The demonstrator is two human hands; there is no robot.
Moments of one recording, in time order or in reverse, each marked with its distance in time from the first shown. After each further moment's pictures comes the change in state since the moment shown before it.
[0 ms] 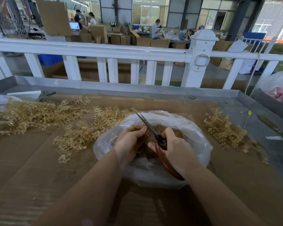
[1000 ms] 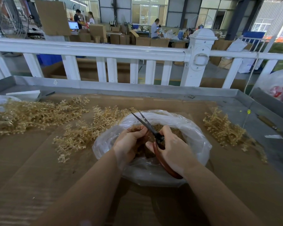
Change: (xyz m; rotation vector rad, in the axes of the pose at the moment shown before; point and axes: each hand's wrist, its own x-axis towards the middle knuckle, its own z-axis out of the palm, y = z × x) left_hand -0.003 -0.001 -0.004 0.054 -0.075 -0.008; right_hand 0.000 0.001 0.003 0.082 -0.006 -0.016
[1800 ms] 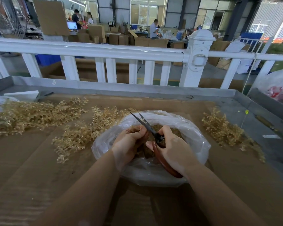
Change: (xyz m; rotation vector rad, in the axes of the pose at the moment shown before) left_hand -0.004 0.003 0.004 -0.018 0.013 -0.016; right_hand 0.001 -0.001 -0.003 0.032 -0.004 0.021
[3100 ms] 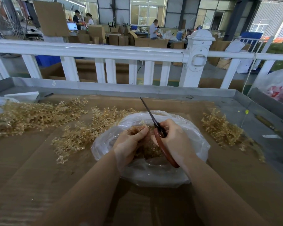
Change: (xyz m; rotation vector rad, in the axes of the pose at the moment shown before) left_hand 0.003 -0.006 0.000 0.098 -0.009 0.060; right_hand 0.013 -0.010 -0.009 0.297 0.120 0.126
